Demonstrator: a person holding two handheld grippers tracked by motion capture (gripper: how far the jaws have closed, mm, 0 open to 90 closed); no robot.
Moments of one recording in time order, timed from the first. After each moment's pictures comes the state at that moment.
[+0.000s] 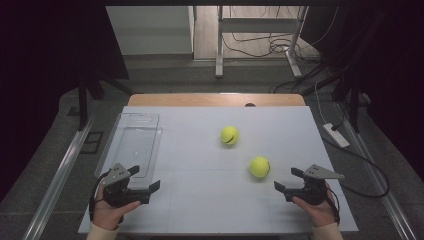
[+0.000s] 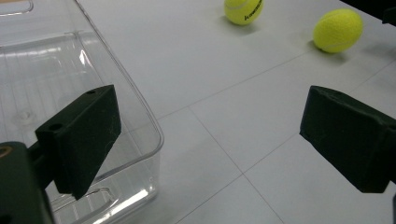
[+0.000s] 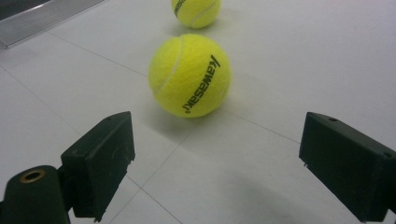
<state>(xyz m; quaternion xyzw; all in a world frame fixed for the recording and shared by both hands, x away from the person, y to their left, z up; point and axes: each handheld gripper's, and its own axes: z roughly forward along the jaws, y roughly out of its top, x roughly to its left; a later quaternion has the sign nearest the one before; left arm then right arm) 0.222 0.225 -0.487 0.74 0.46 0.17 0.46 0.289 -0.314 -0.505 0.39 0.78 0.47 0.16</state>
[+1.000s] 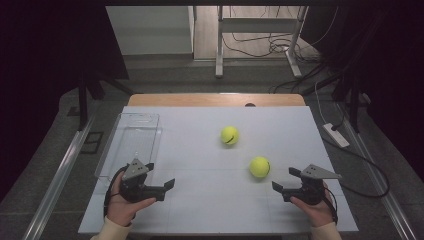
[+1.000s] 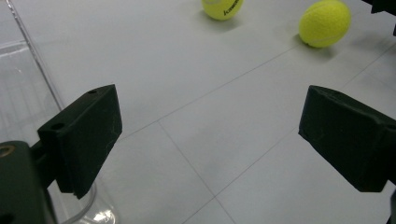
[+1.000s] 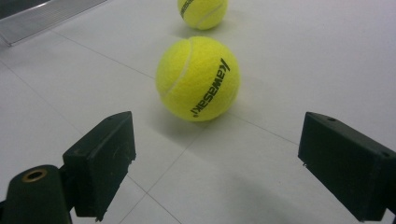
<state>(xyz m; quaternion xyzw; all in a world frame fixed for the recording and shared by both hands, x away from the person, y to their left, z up) 0.237 0.187 -0.477 0.76 0.44 0.16 0.44 0.289 -0.308 -0.505 0.38 0.78 0.47 0.17</state>
